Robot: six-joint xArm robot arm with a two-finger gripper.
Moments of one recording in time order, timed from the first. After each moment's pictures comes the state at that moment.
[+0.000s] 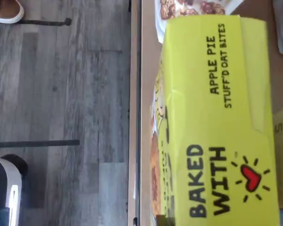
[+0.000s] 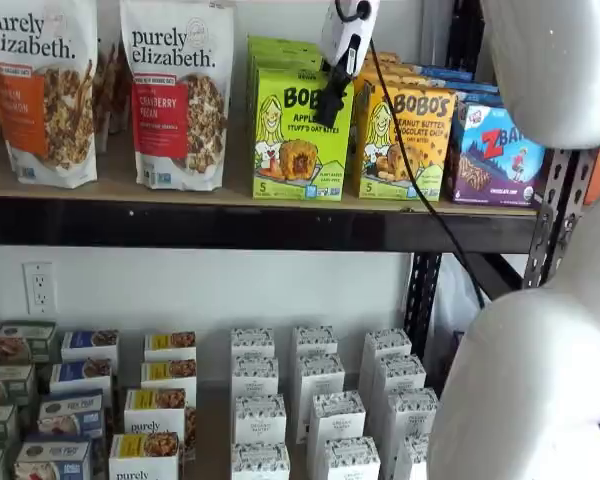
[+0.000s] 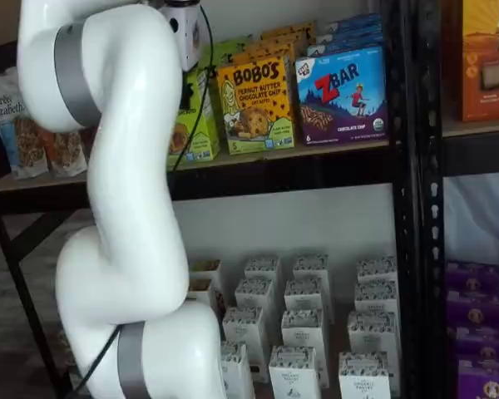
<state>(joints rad) 0.17 -0.10 -1.60 0.24 1.59 -1.37</state>
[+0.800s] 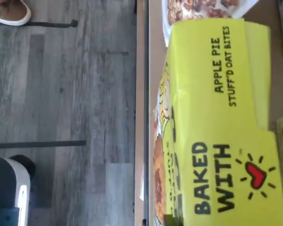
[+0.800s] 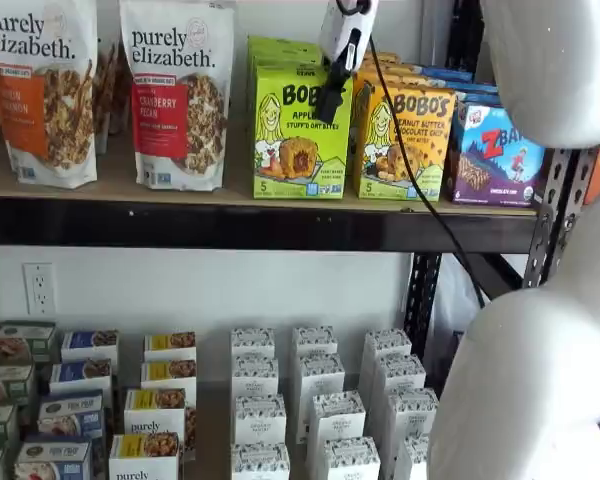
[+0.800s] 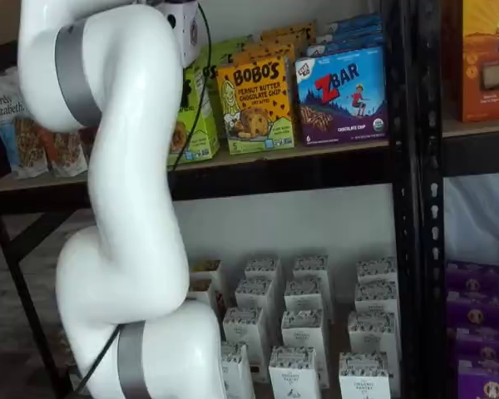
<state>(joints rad) 0.18 -0.09 -1.63 0.25 1.63 -1.36</state>
